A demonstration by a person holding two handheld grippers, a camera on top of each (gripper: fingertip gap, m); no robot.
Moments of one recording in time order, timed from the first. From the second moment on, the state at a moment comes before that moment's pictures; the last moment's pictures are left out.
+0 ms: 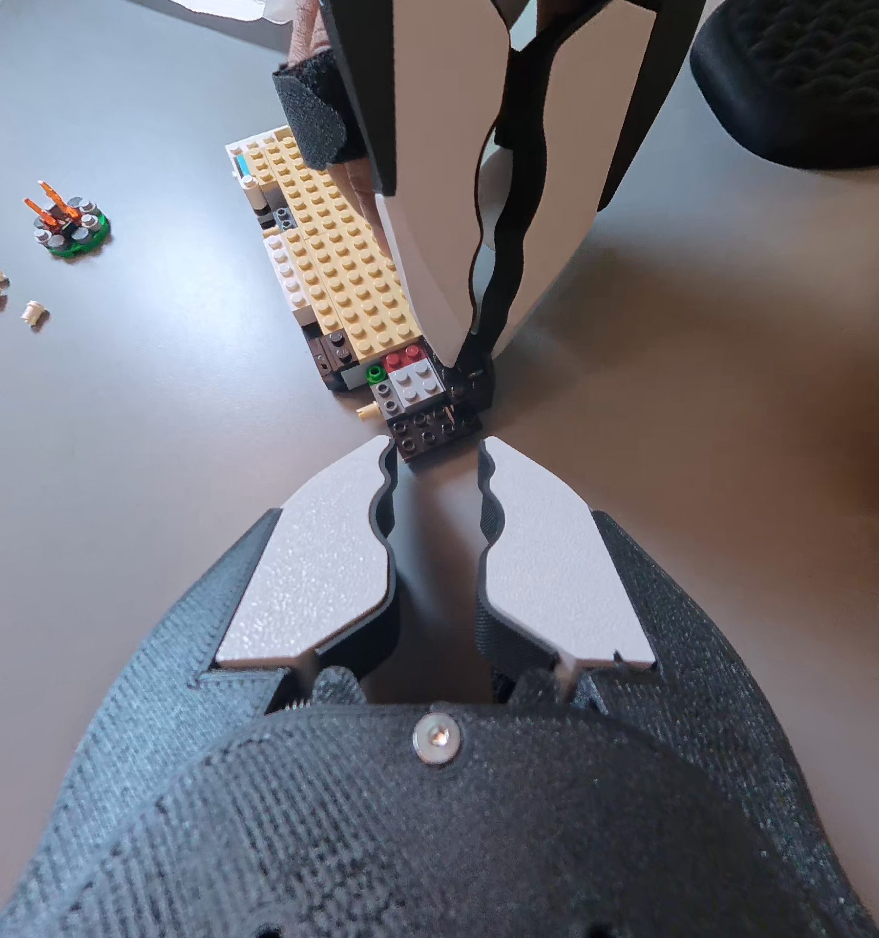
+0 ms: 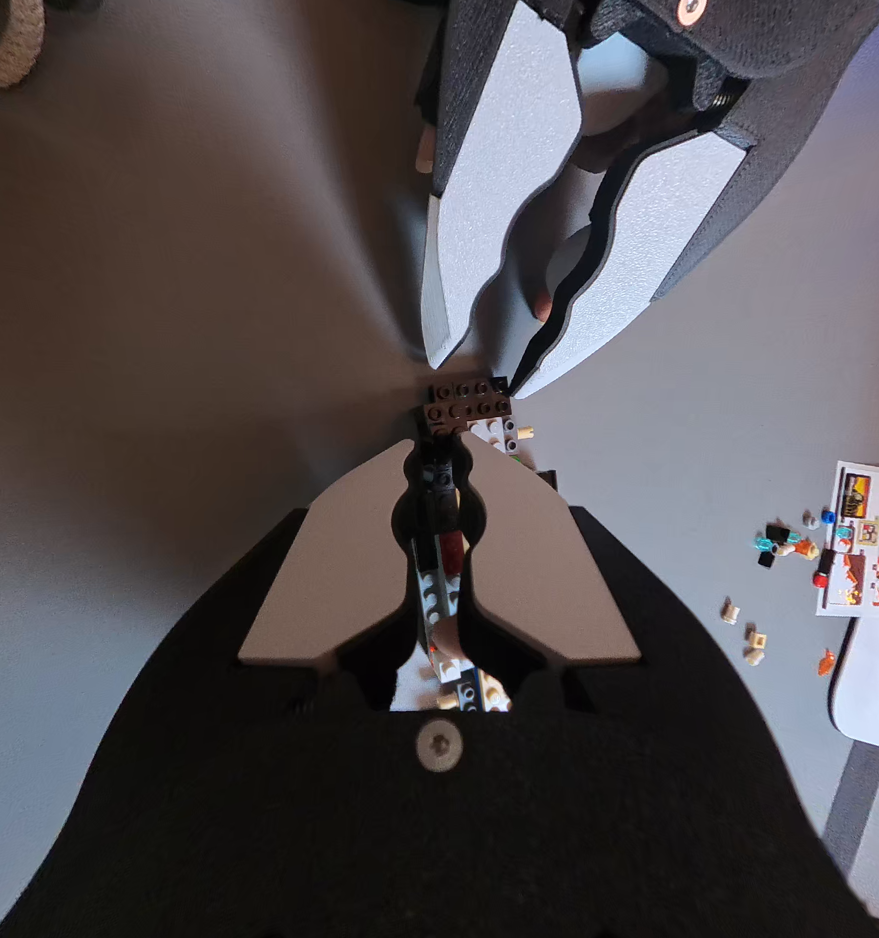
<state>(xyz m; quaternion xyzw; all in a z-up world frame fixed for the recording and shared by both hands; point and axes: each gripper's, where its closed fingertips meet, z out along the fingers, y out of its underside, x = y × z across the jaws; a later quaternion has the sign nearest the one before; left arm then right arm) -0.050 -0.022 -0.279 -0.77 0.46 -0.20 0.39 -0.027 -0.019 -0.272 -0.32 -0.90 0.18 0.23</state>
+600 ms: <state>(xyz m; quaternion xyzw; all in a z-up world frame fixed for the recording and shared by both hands) -0.051 -0.020 -0.278 -0.78 0.44 -0.20 0.39 -0.029 -0.033 -0.253 -0.40 -0.85 0.28 0.21</state>
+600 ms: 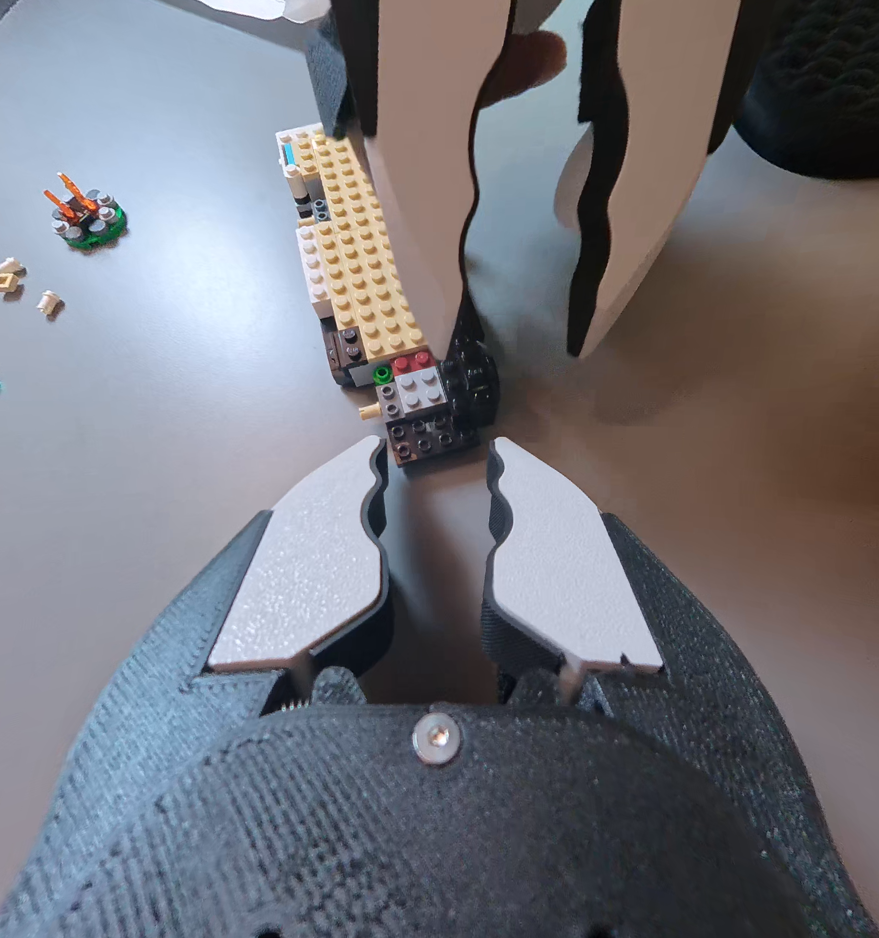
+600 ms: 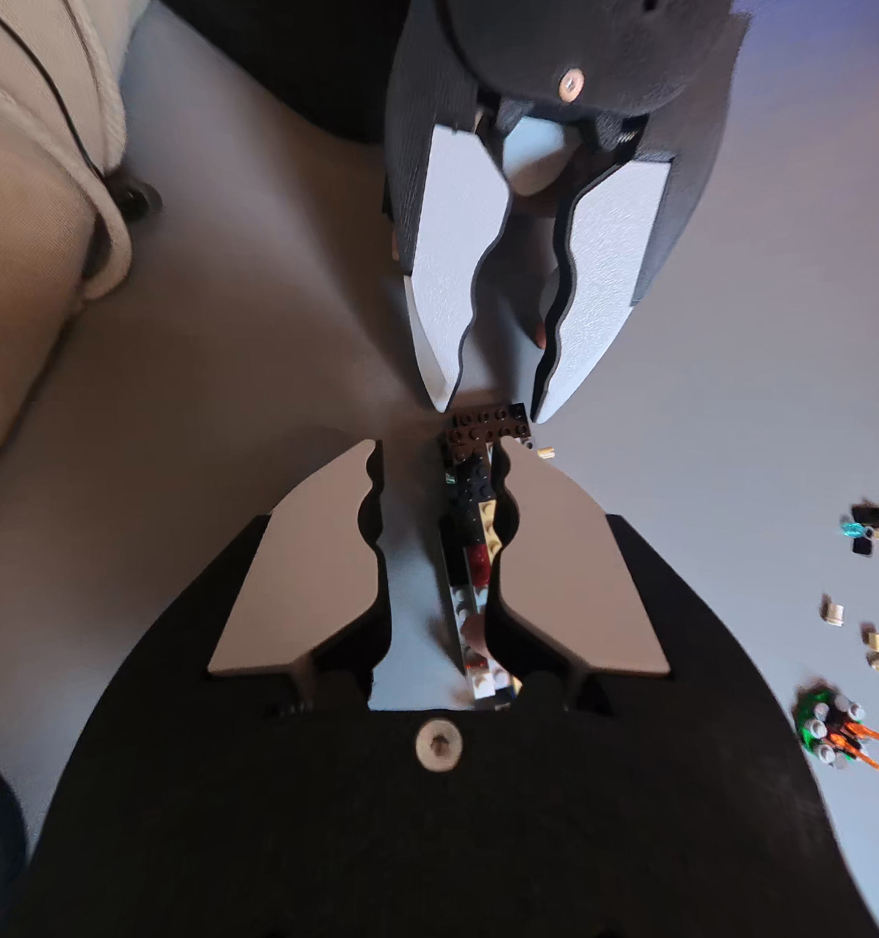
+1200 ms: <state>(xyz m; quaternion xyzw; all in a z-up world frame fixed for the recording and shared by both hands) -0.044 -0.007 -0.283 -0.80 0.43 -0.17 0.38 0.001 0.048 -0.284 -0.40 -0.91 0.10 0.06</state>
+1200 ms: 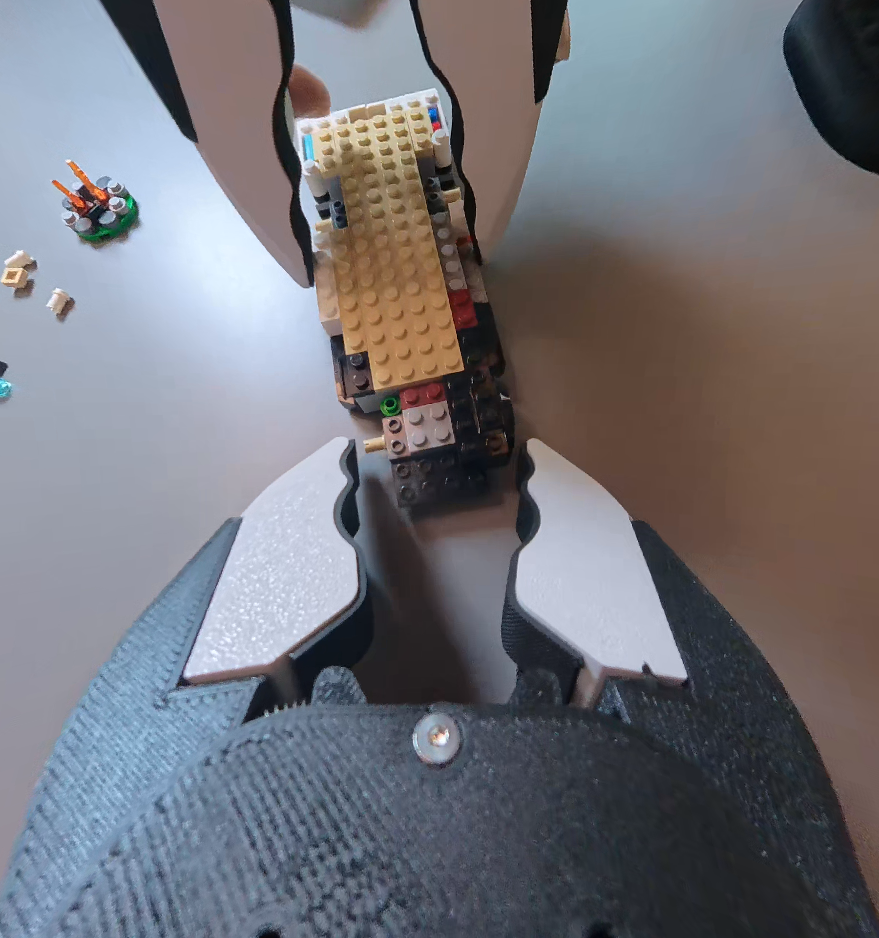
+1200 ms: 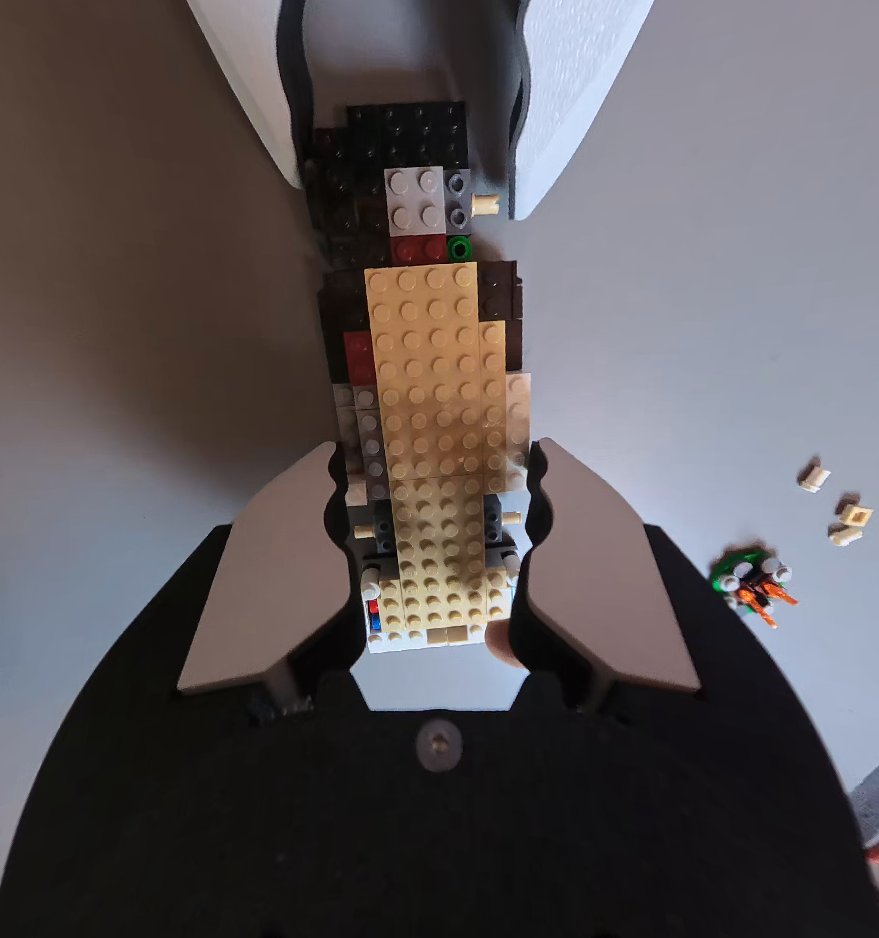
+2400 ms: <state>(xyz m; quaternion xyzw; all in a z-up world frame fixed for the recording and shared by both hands) -0.029 -0.032 -0.241 -0.59 0.61 -0.01 0.53 0.015 -0.016 -0.255 -0.55 -0.71 0.38 -0.22</state>
